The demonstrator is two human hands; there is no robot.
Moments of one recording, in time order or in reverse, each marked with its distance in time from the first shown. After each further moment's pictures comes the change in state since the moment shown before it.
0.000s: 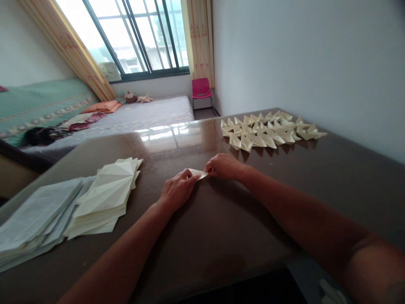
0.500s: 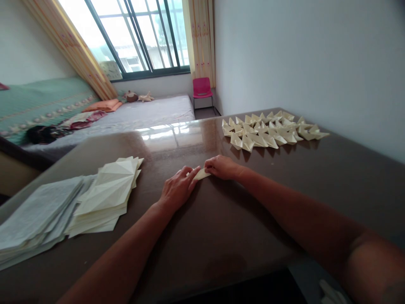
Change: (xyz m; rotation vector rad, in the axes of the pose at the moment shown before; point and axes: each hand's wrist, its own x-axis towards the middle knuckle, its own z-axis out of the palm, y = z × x) left_hand -0.001 0.001 0.002 -0.040 0.080 -0.033; right_hand 0.008 0.003 0.015 0.089 -0.009 0.101
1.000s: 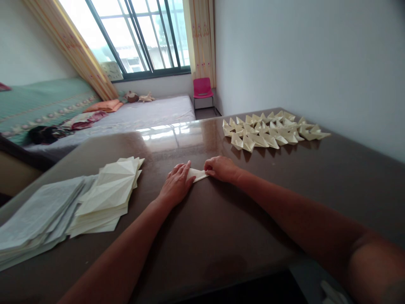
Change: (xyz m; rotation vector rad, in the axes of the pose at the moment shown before) left_hand 0.011 -0.022 0.020 -0.055 0.041 -0.049; right_hand 0.001 -0.009 0.006 -0.007 0.051 0.097
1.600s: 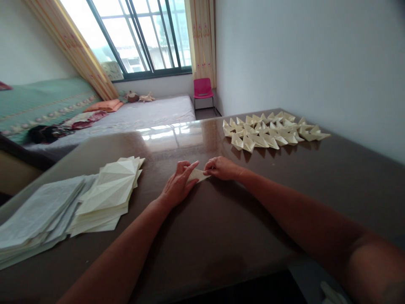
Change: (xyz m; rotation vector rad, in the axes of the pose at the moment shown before) left_hand -0.004 0.000 -0.002 -0.241 0.079 0.121; right_hand 0.007 0.011 0.005 0.162 -0.041 -0.133
